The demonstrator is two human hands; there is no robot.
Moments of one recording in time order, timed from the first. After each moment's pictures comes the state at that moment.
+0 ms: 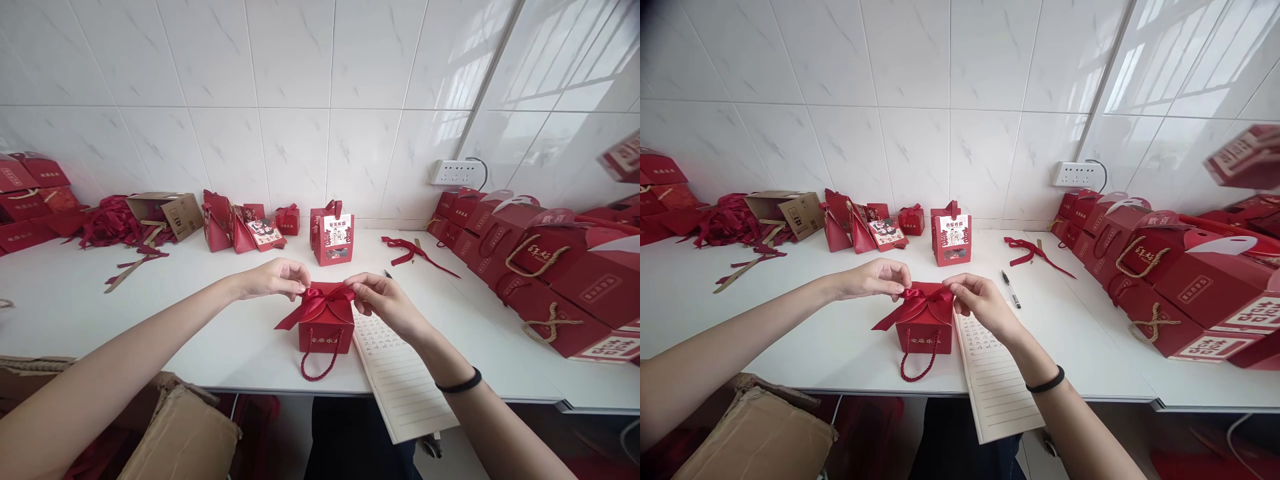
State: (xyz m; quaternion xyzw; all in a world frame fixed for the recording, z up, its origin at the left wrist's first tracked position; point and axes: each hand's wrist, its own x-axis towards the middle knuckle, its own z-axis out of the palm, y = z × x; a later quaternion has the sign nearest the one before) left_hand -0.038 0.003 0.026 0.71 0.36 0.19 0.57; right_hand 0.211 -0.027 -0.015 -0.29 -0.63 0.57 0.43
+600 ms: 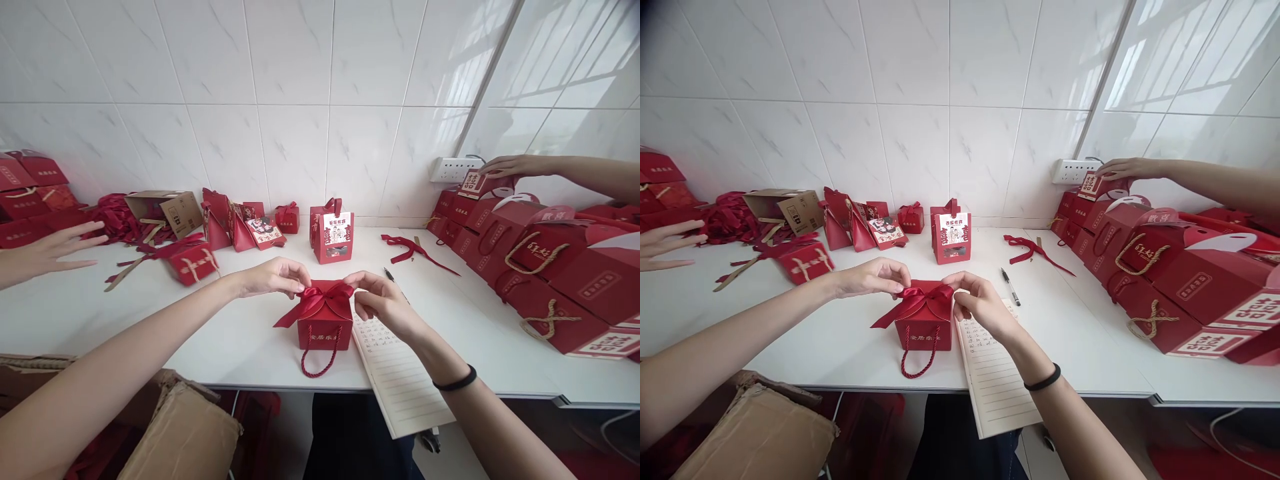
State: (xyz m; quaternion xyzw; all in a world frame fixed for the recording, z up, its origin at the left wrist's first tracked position) left_hand -0.038 0.003 0.027 0.72 0.36 0.19 0.56; right_hand 0.208 -0.031 -0.015 -0.31 -0.63 0.57 0.43
